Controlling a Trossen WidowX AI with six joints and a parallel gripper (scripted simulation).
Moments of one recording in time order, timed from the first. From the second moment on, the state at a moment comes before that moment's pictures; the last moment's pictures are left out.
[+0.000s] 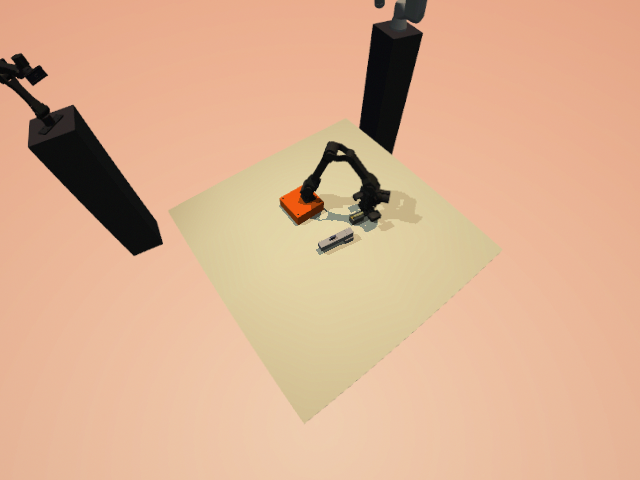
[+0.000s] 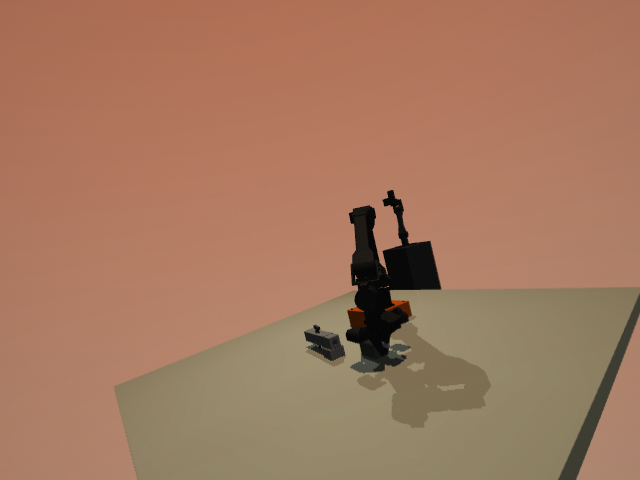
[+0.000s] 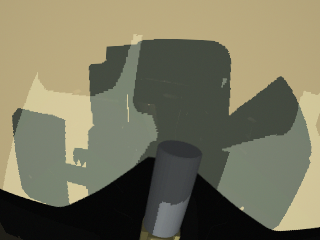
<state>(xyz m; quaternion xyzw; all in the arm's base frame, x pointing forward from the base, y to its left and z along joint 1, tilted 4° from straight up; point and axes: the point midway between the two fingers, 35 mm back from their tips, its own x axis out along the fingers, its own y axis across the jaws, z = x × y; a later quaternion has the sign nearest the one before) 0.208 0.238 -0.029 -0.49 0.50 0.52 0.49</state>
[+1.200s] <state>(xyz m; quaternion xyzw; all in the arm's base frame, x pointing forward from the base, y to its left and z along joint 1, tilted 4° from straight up) 0.211 0.238 0.044 -0.49 0.50 0.52 0.49</state>
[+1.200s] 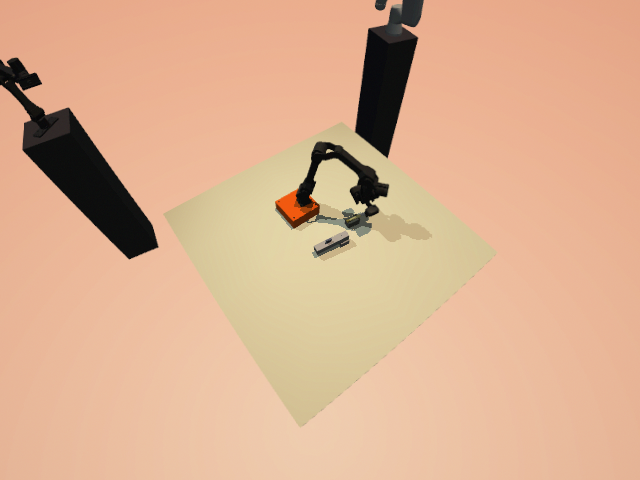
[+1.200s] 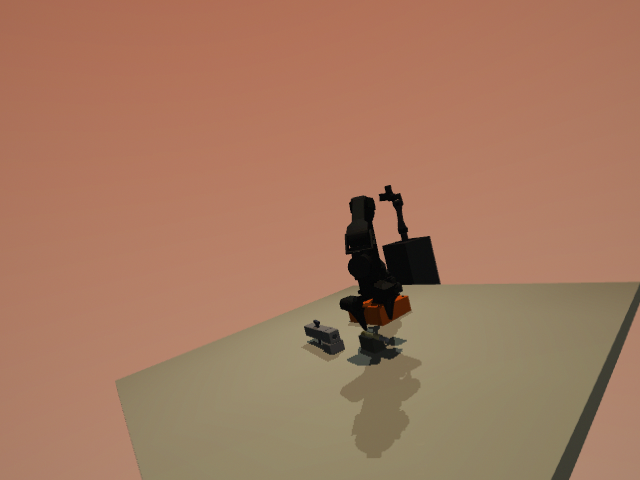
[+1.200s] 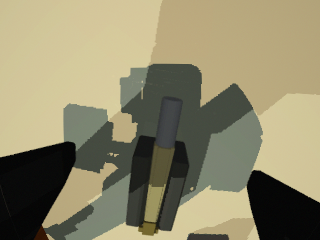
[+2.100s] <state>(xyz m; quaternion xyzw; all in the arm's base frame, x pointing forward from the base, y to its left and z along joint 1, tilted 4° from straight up) 0.308 0.001 0.304 -0.69 0.05 0.21 0.69</state>
